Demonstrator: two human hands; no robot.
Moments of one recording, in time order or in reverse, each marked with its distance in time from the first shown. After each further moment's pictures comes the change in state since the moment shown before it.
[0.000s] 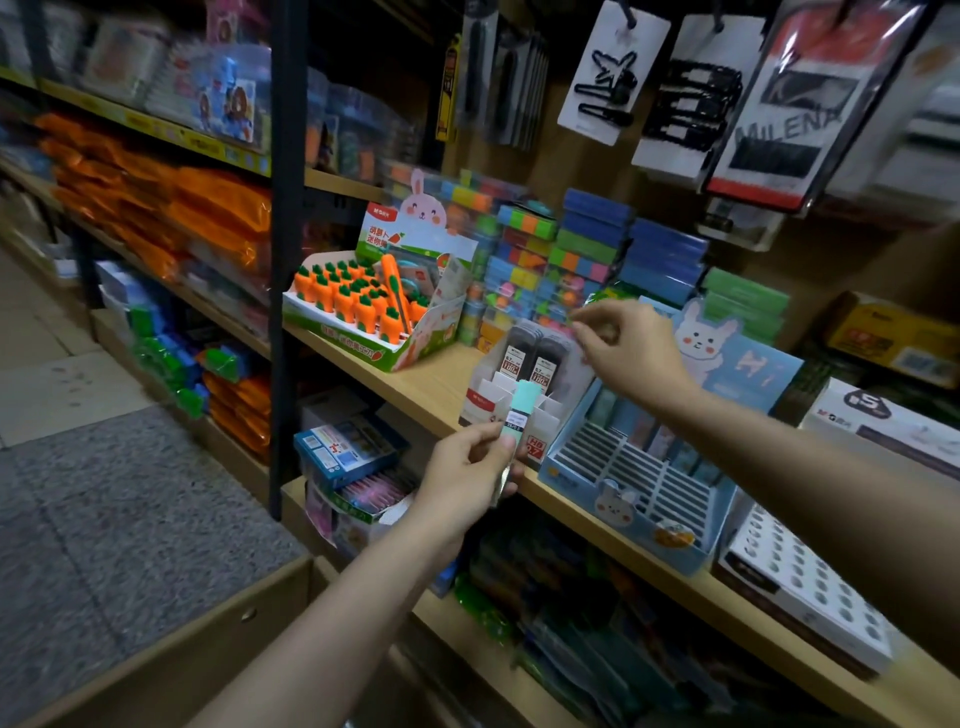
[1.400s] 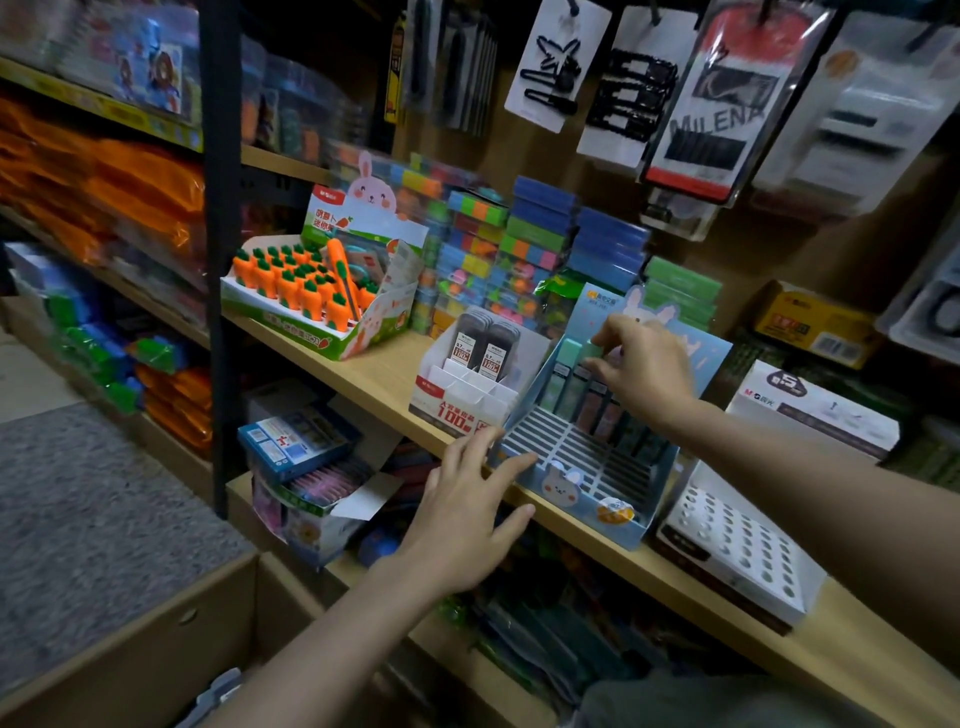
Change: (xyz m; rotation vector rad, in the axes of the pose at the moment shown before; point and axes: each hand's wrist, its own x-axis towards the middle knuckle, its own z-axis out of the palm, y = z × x) left_hand -0.009 -0.044 0.025 1.127 -0.212 0.486; right_hand -0.024 0.063 -0.034 -0.383 0.041 -0.027
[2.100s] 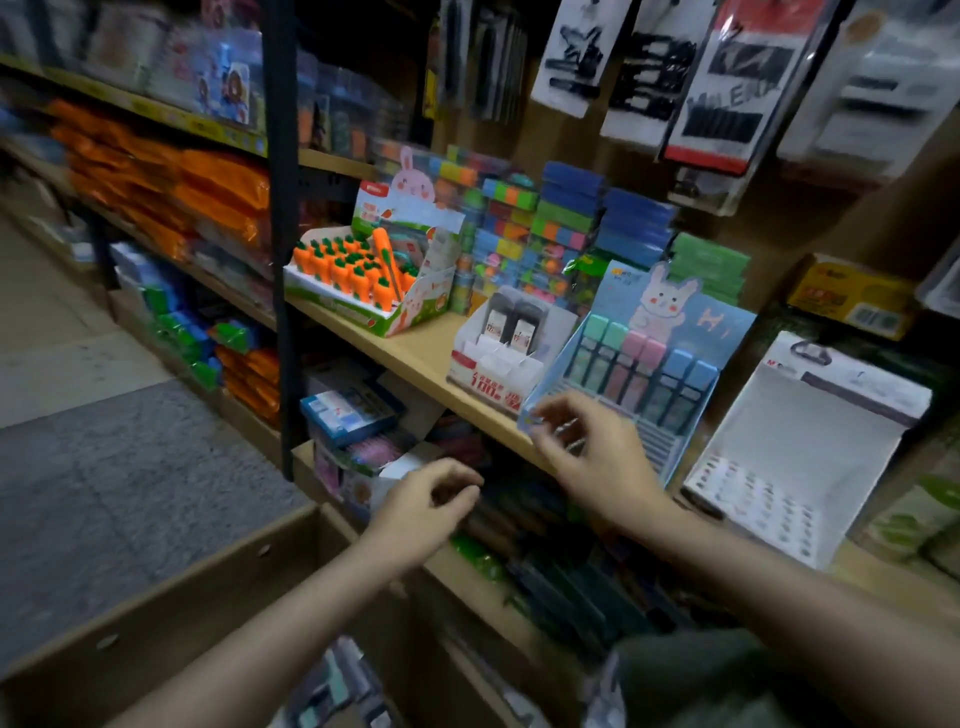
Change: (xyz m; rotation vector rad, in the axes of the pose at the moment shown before) left_hand -0.070 -0.022 -0.024 -0.553 0.032 -0.378; right_hand -0.120 -0.078 0.004 0.553 -0.183 -0.022
